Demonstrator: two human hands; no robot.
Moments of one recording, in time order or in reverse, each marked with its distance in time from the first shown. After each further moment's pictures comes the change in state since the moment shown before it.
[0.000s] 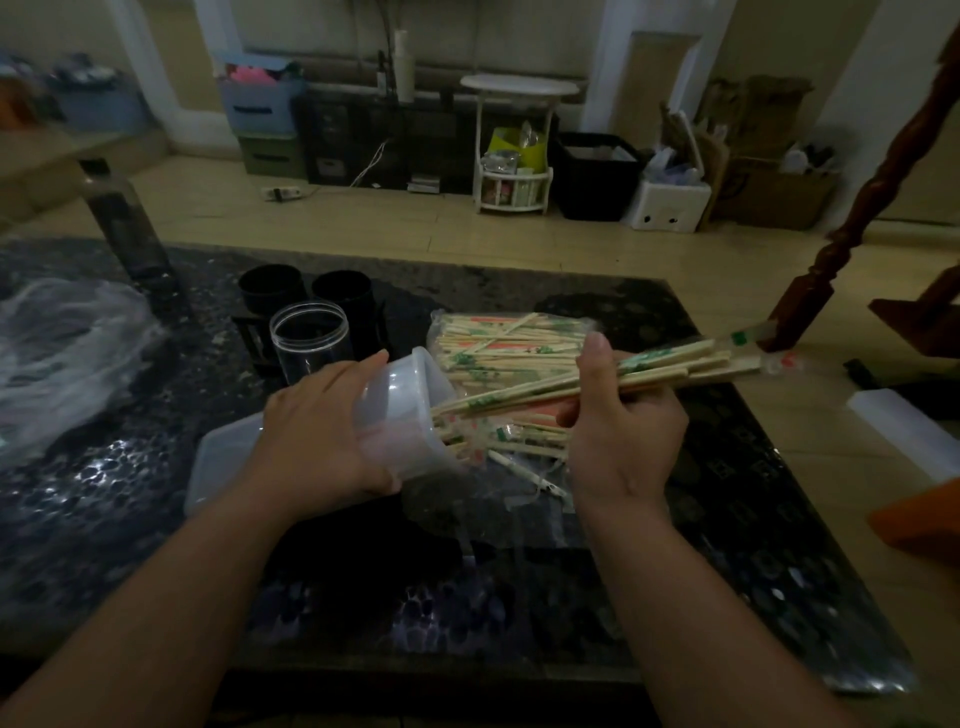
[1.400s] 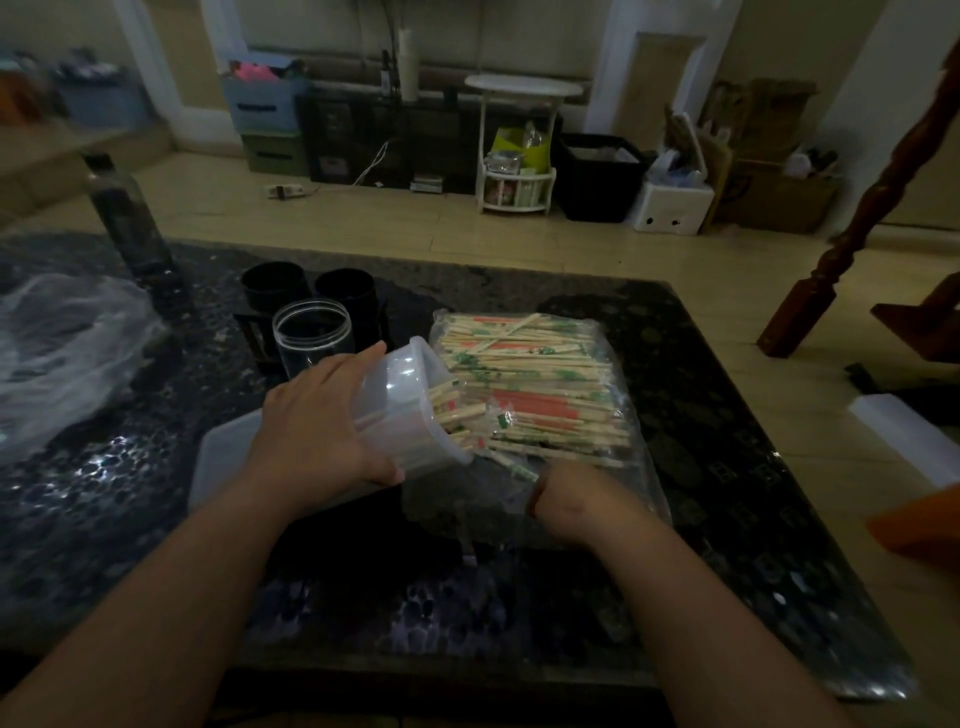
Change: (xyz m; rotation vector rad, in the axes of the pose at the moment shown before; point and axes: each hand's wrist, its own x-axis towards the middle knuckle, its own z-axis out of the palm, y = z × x) left_hand 0.002 0.004 -0.004 -0.055 0.050 -0.031; right_hand 0.018 0.064 -0.020 -1.472 -1.077 0.293
